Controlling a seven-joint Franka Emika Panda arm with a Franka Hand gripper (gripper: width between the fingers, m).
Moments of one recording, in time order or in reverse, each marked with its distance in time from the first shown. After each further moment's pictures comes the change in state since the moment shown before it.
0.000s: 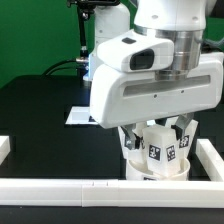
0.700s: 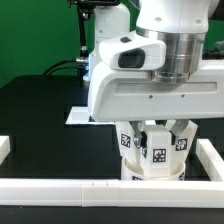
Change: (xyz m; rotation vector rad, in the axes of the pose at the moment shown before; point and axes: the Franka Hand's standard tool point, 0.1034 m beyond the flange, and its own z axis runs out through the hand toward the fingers) arm 0.000 0.002 0.001 -0.012 -0.001 0.317
